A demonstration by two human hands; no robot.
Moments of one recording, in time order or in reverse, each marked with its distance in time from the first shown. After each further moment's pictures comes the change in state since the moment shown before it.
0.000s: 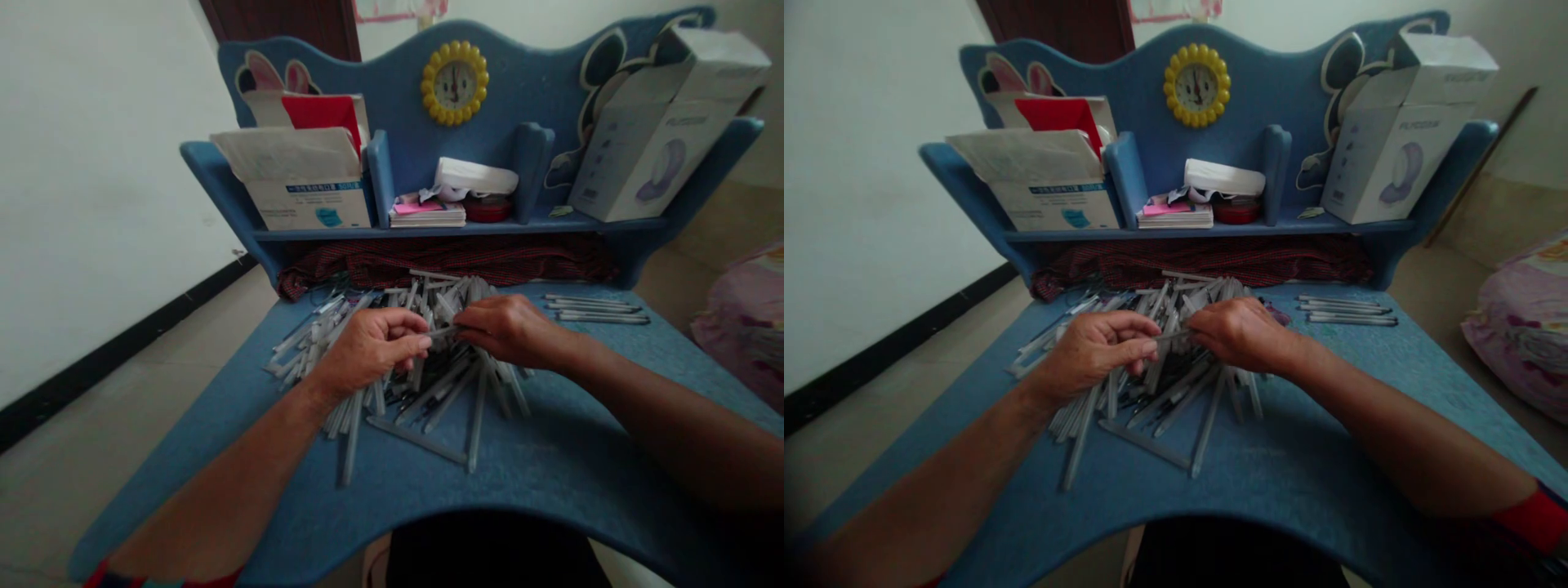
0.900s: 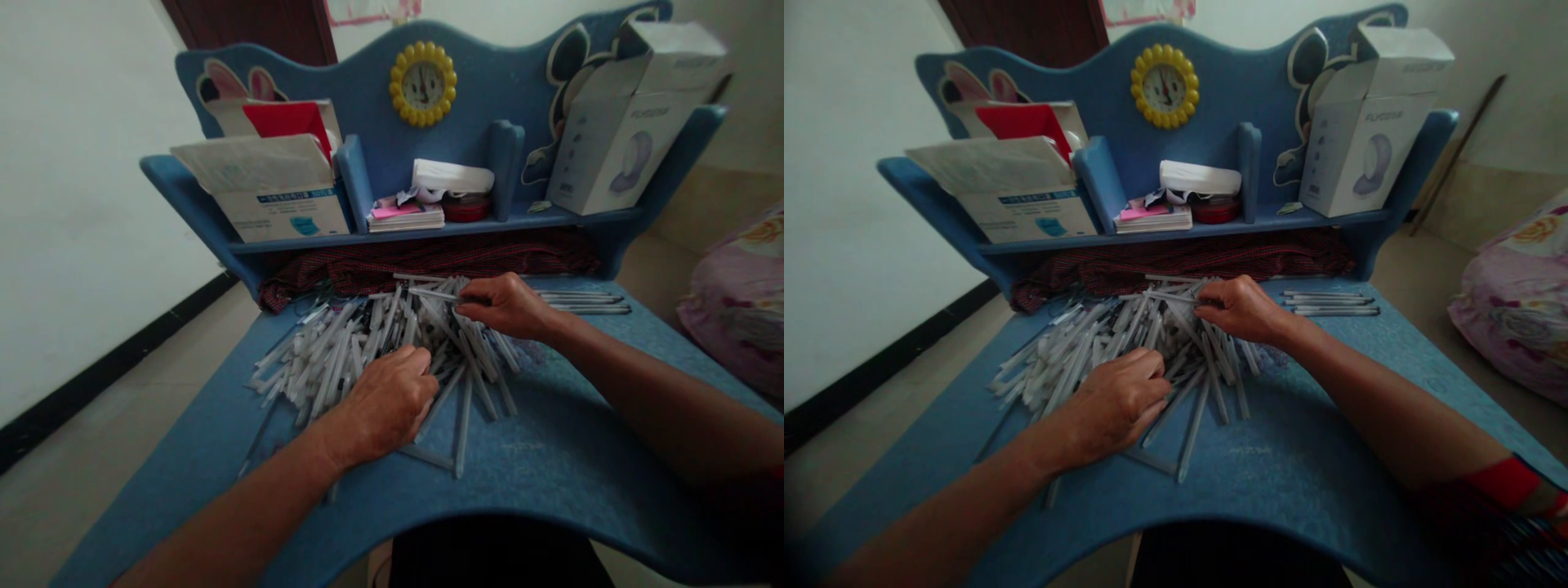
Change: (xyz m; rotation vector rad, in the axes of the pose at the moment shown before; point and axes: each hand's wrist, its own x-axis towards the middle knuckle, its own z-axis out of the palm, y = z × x) left_hand -0.010 -0.008 0.033 1.318 -0.282 0.541; right_hand -0.002 0.037 0.001 0.290 0.152 0.279
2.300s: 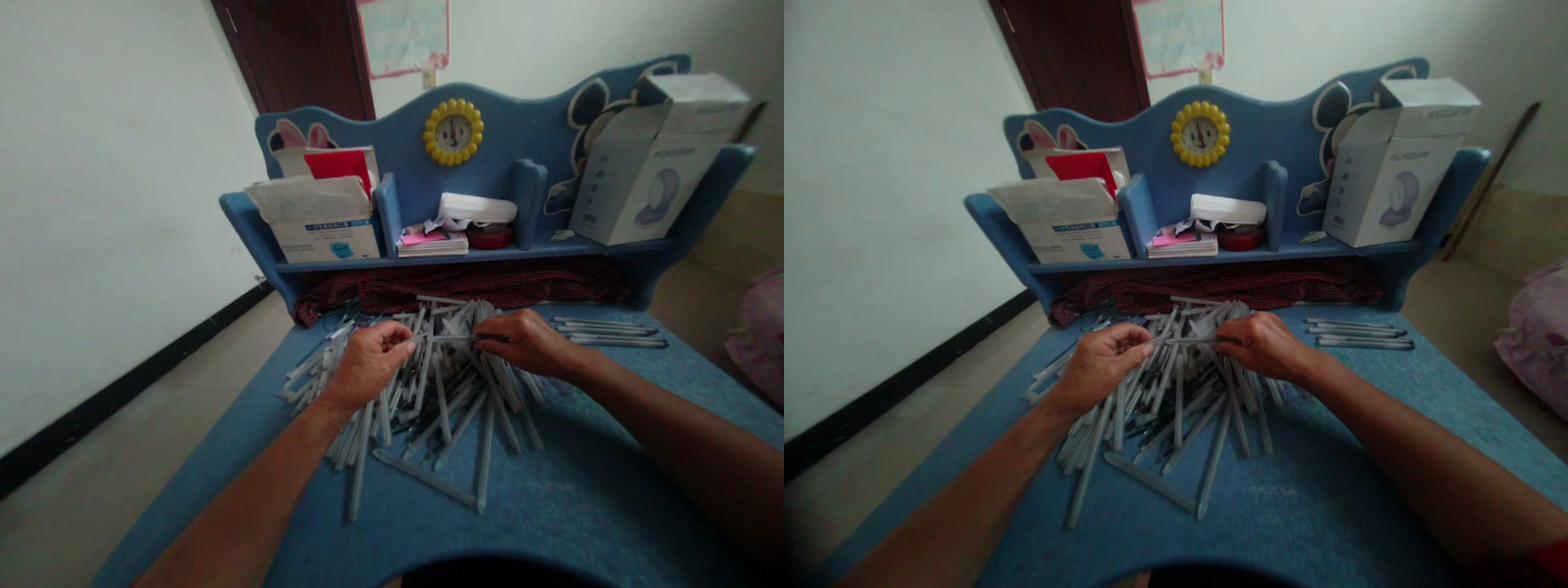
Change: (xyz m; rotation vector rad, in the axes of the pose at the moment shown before) left_hand -0.003 -0.054 -0.001 -0.830 0.511 -0.599; right_hand -0.003 0.000 0.009 -0.167 -0.107 -0.157
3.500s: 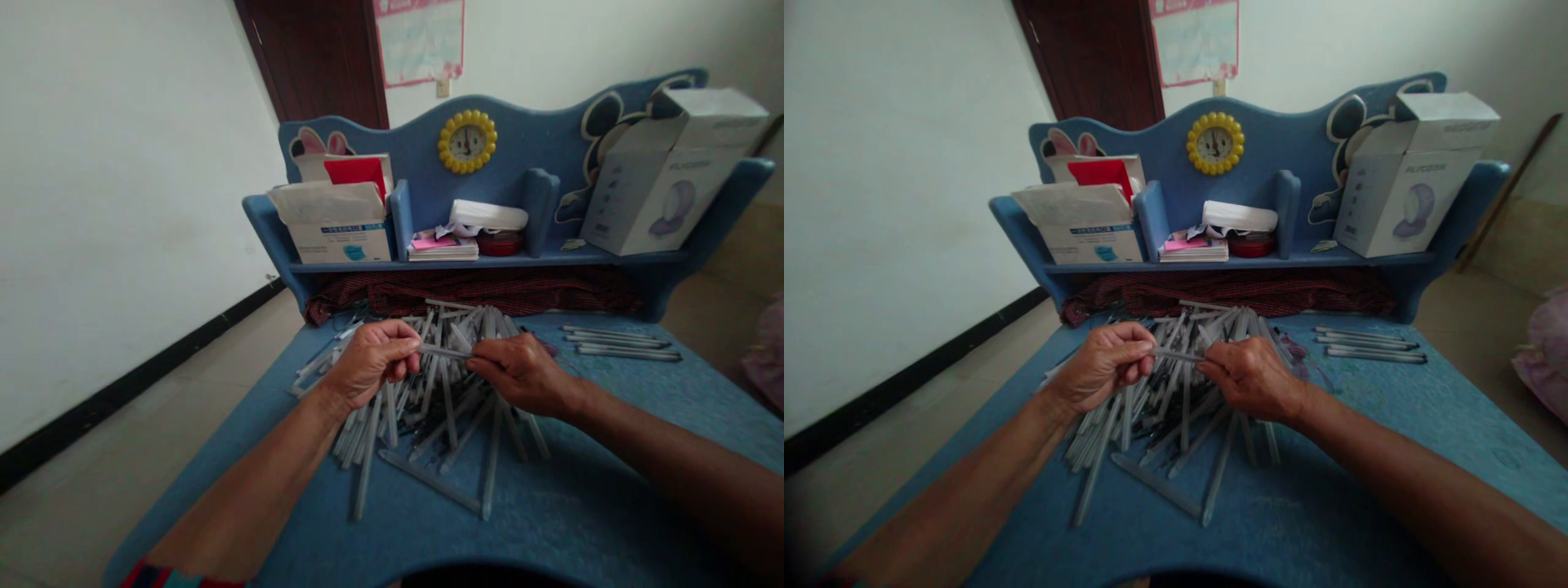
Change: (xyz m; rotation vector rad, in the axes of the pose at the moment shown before) left_hand -0.002 0.007 -0.012 -0.687 -0.171 -0.291; right_hand -0.005 -0.045 0.010 0.079 0.100 0.017
